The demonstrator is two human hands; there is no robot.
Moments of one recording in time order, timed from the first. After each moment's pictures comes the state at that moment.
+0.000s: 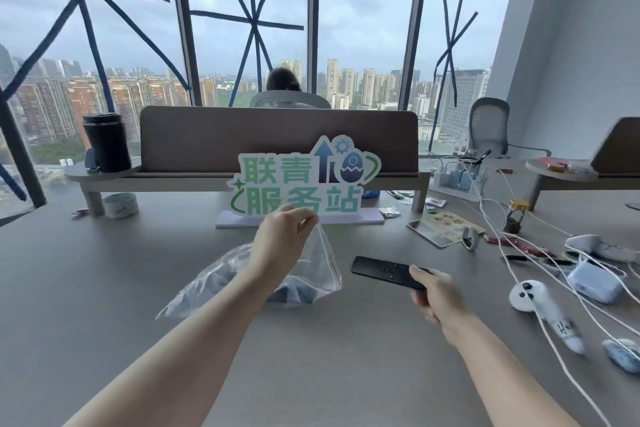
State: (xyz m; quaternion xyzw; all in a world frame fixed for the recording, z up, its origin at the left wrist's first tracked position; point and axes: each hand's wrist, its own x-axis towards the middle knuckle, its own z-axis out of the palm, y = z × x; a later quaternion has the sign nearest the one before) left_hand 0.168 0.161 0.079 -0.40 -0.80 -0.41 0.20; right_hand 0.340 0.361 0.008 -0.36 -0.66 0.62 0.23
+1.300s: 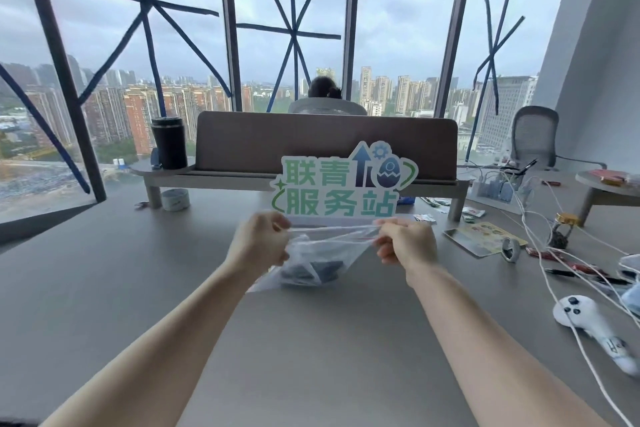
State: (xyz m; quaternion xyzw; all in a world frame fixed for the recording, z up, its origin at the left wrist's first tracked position) left_hand 0.169 0.061 0.100 -0.23 -0.85 -0.48 0.05; right_hand 0.274 0.265 0.094 -0.28 -0.68 0.60 0.31
